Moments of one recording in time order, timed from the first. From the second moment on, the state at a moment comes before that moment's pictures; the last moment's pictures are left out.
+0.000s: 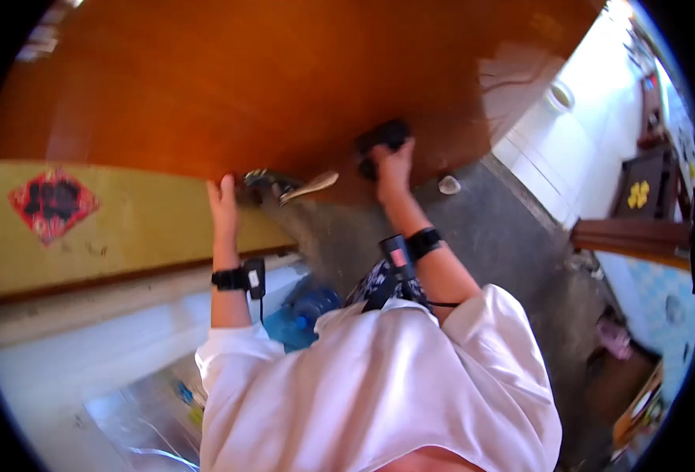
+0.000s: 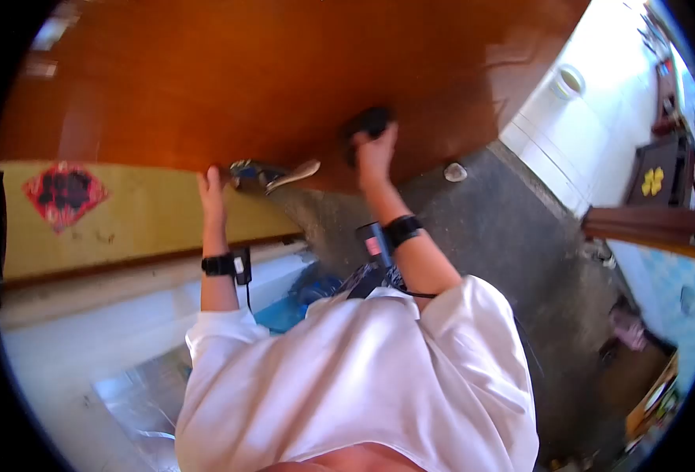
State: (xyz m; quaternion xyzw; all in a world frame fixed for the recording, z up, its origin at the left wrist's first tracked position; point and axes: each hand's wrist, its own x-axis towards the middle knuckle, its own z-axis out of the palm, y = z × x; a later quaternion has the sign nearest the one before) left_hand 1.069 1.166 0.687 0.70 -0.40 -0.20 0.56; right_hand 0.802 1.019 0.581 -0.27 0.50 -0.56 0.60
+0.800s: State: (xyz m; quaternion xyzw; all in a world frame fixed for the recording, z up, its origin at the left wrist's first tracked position) left_hand 0.985 1.206 0.638 0.58 -0.49 -0.62 0.21; right_hand 0.759 1.177 0.646 -0.34 0.39 -0.33 0.79
